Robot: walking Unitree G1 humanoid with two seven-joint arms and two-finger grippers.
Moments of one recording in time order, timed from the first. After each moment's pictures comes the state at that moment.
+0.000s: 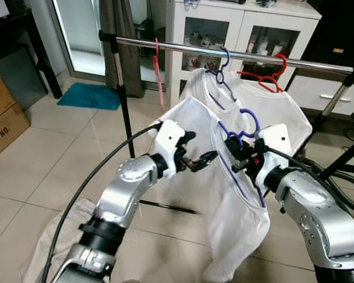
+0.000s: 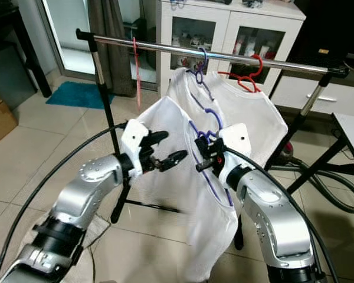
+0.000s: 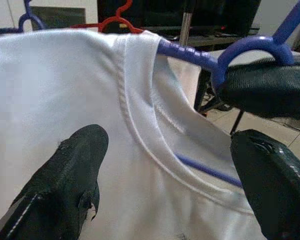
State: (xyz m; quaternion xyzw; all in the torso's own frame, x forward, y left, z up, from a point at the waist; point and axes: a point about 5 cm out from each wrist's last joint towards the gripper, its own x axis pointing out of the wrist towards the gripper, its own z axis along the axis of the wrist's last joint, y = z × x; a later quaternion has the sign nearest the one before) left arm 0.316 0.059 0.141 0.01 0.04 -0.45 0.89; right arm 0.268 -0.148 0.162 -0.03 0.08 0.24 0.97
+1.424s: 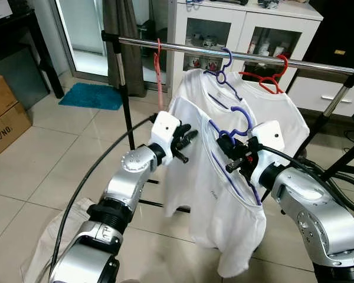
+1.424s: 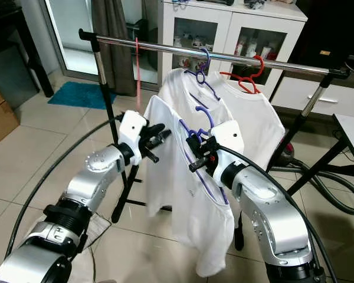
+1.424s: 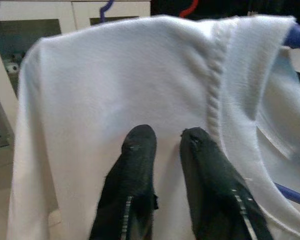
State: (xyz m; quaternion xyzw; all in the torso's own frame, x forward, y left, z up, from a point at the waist) left arm 0.348 0.075 0.135 0.04 0.02 -0.35 0.94; right arm 0.268 -0.138 0.171 -0.04 0.07 0.28 0.96
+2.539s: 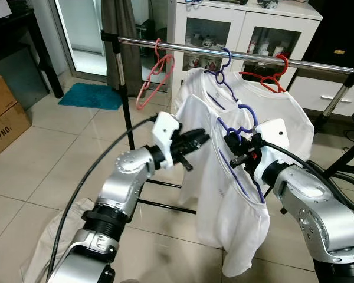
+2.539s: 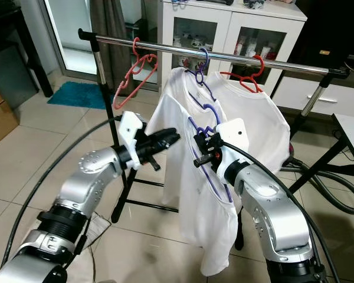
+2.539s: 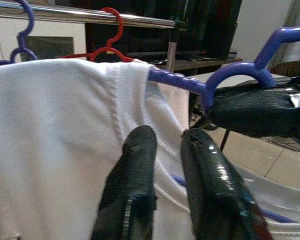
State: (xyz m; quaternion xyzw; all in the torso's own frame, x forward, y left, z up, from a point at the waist) left arm 0.328 0.064 0.145 -0.02 -0.01 -0.48 0.88; right arm 0.274 -0.144 0.171 -0.04 0.08 0.24 0.97
